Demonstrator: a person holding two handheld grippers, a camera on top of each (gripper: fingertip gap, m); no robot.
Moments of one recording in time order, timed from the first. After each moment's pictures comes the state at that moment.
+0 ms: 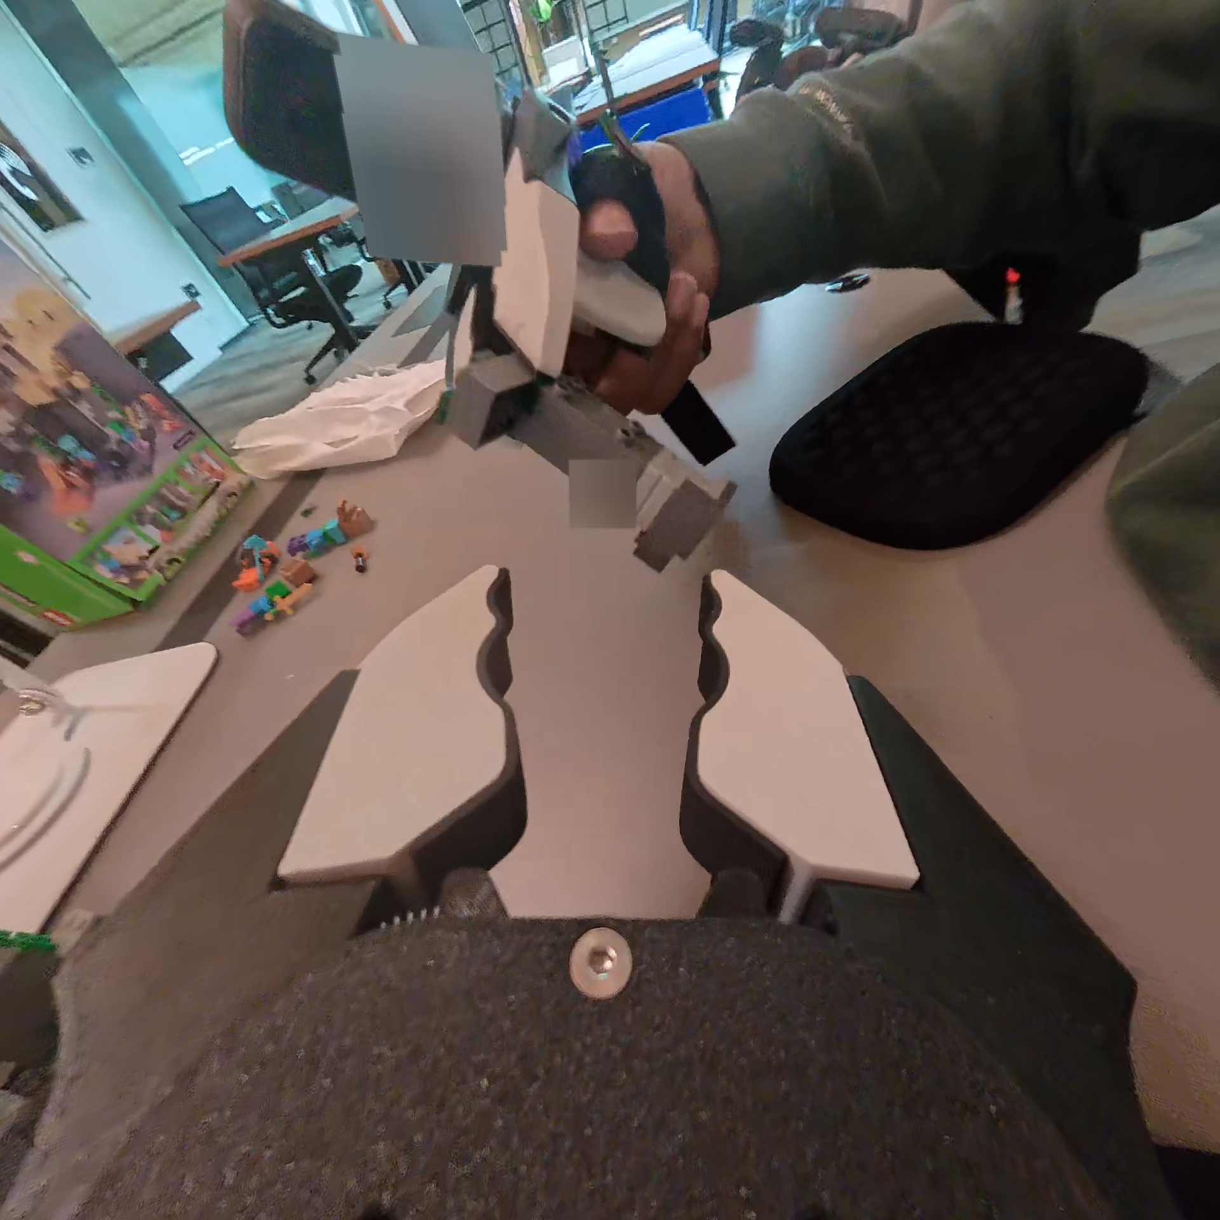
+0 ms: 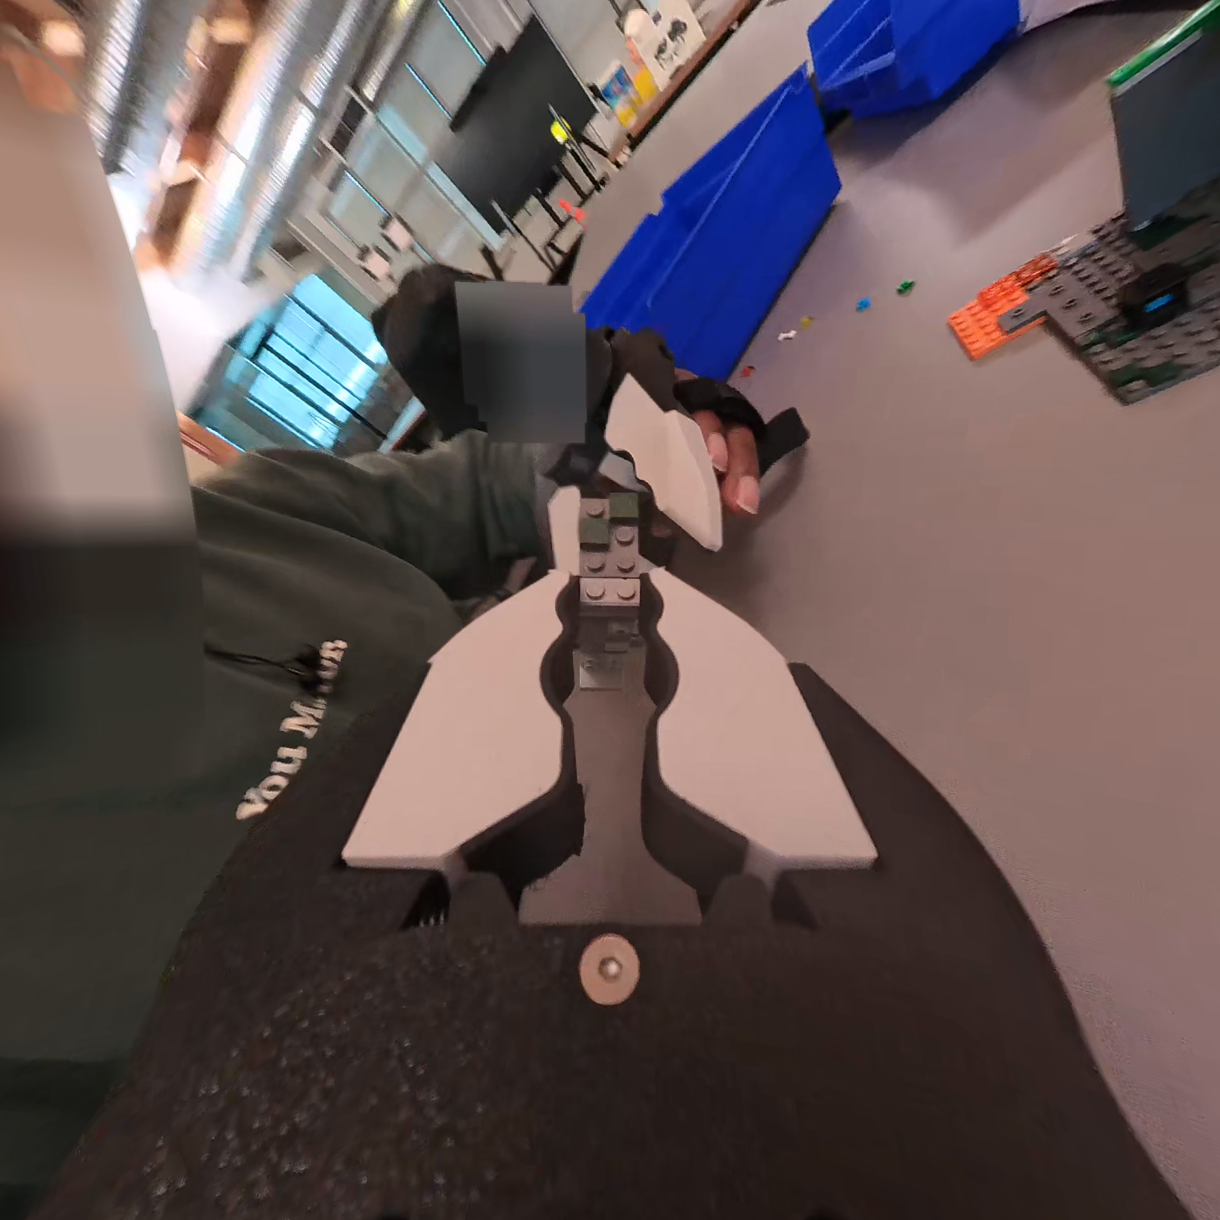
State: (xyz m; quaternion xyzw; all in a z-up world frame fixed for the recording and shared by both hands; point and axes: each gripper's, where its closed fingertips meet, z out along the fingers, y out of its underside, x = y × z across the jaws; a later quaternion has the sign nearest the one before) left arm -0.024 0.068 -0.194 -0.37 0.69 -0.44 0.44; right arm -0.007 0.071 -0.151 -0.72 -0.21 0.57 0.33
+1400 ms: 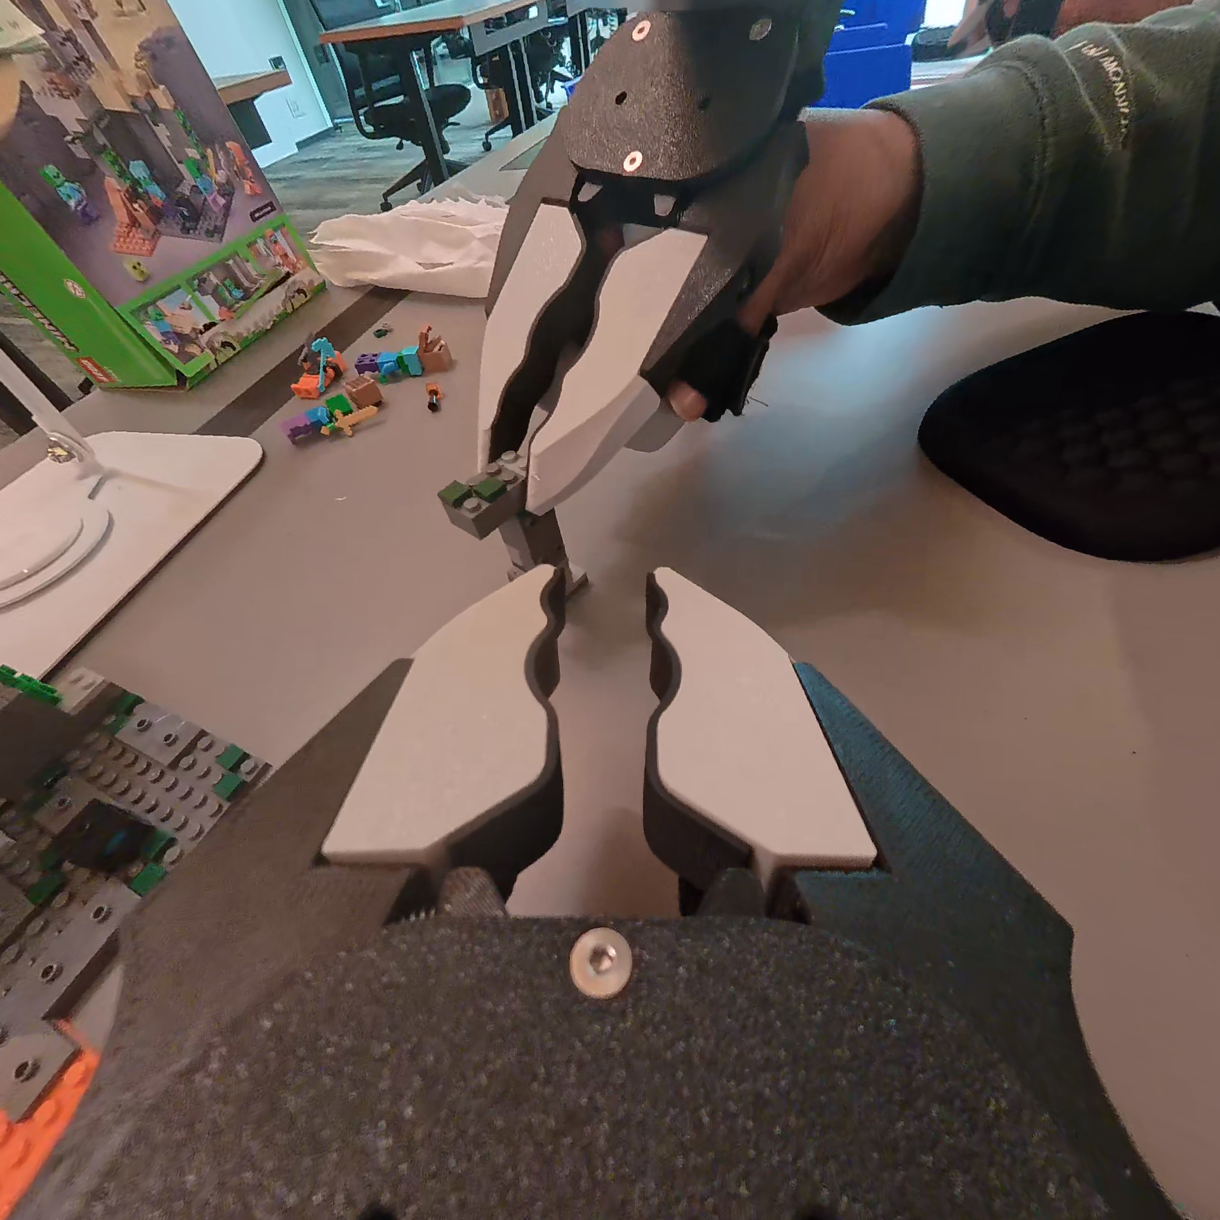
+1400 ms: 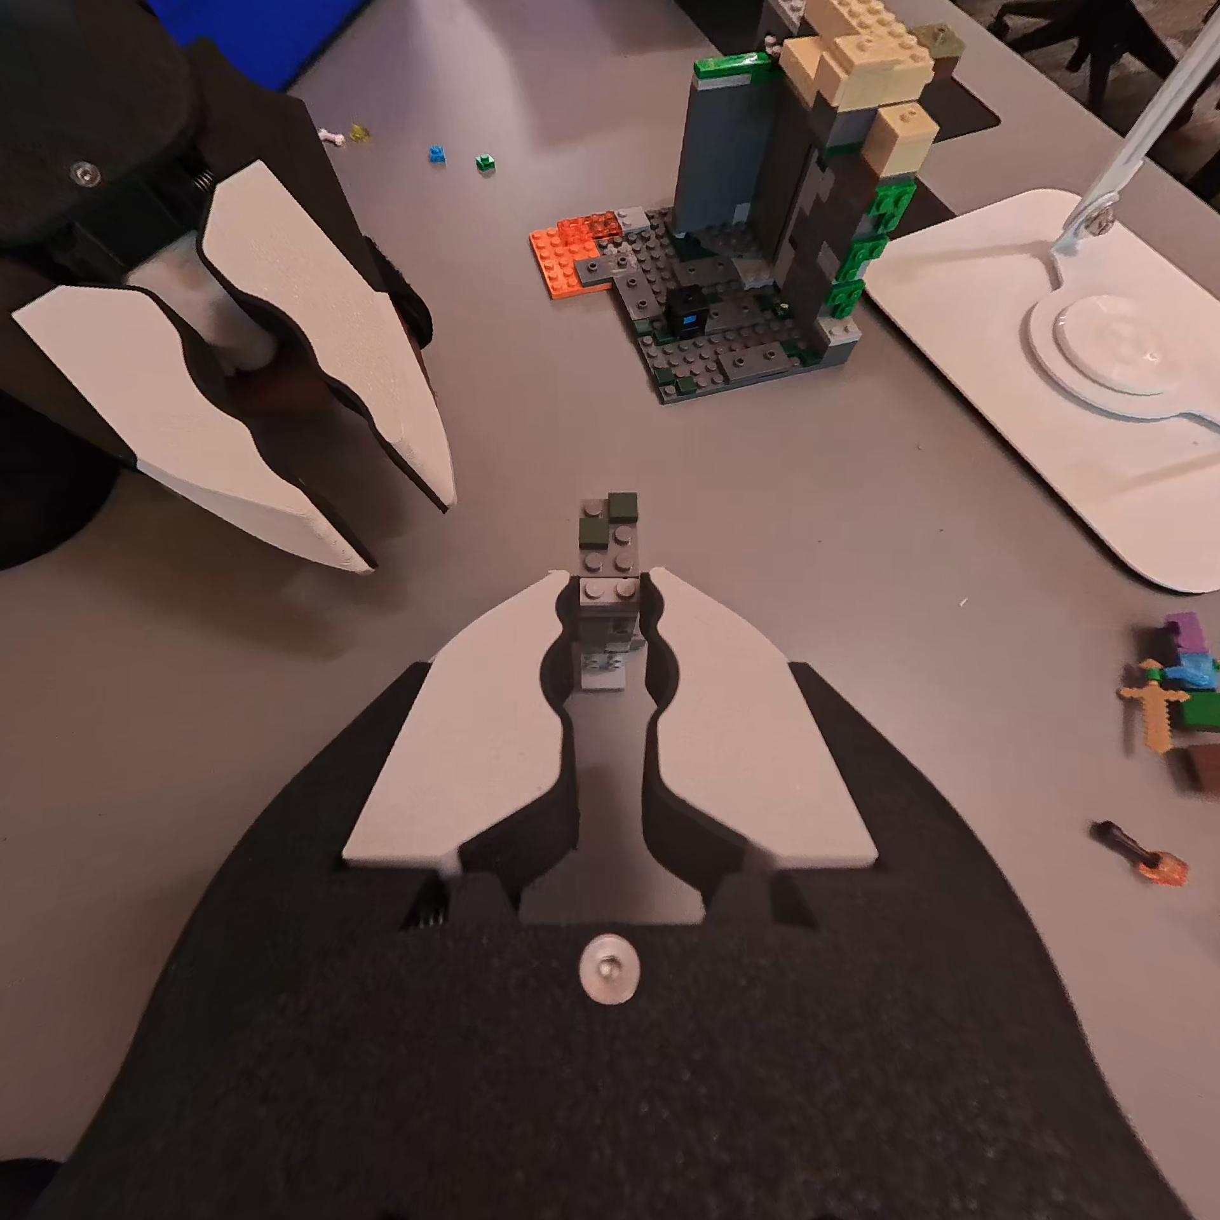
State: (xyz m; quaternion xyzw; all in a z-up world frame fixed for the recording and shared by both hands) left arm -0.020 0.118 -0.226 -0.51 0.63 -0.41 0.41; right arm 0.022 0.152 -0.231 -0.83 -0.31 0.15 0.43
